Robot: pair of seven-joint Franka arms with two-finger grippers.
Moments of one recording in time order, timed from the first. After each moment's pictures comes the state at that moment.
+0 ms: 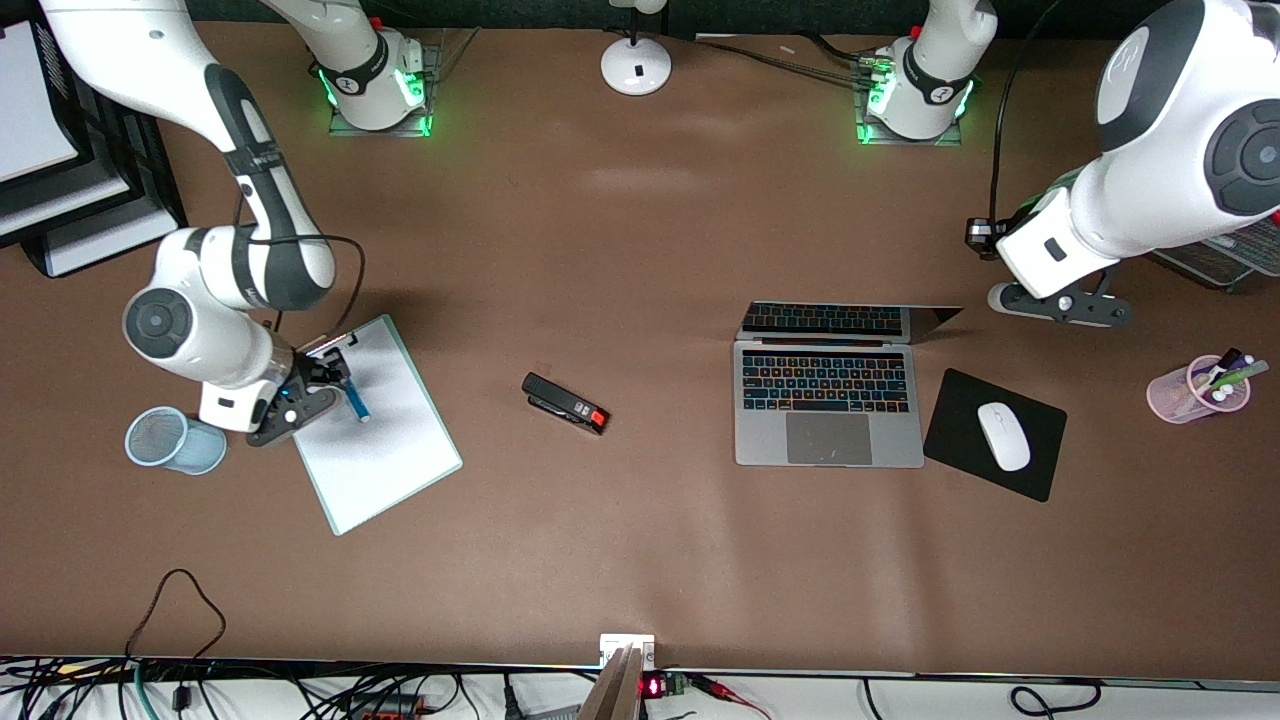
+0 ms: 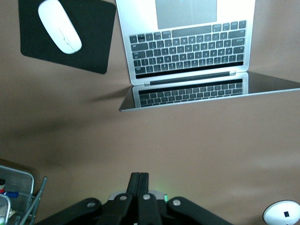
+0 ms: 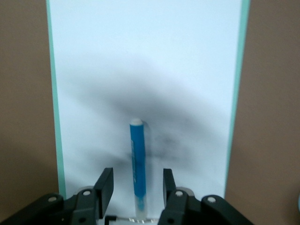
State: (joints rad) left arm -0.04 0.13 -0.15 -1.65 -0.03 1.44 -0.06; right arm 0.11 0.49 -0.02 -1.87 0.00 2.30 -0.50
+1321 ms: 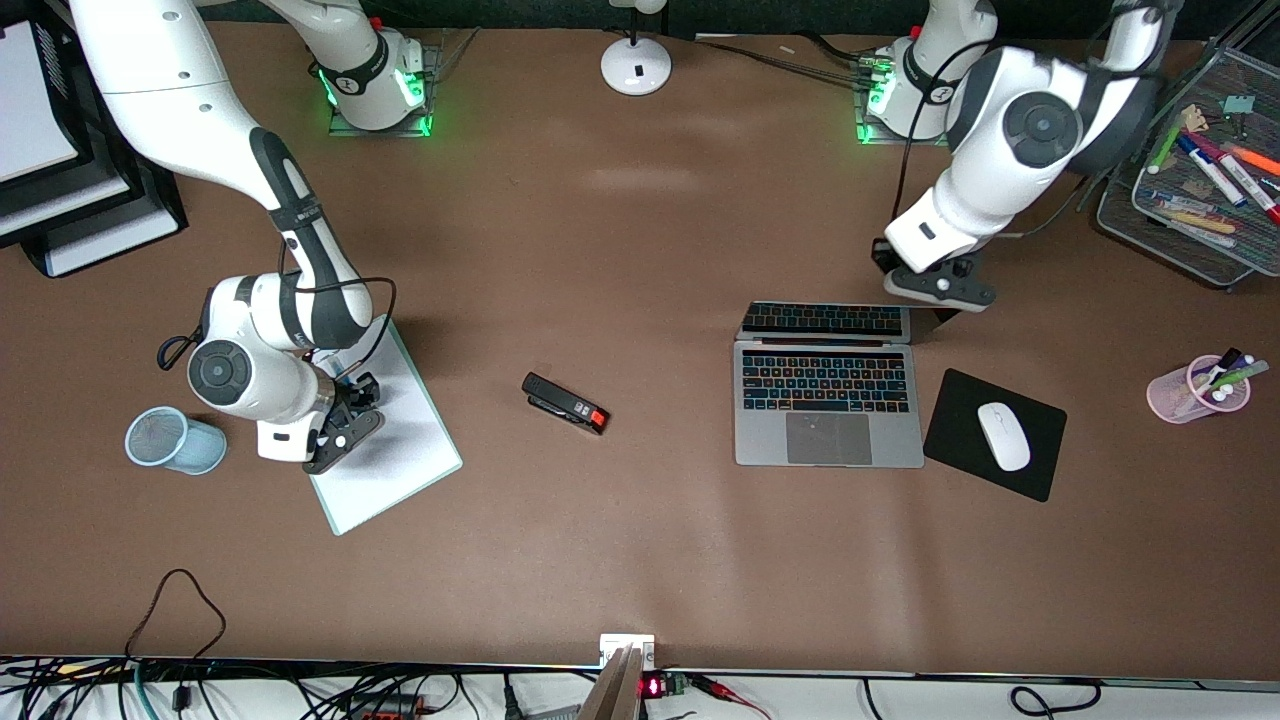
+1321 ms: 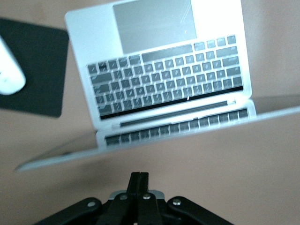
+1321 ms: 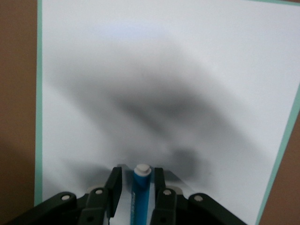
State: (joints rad) left arm -0.06 -0.03 -0.26 -2.31 -0.06 2.27 -0.07; right arm 0.12 0.66 -0.01 -1.74 0.00 2.30 -0.59
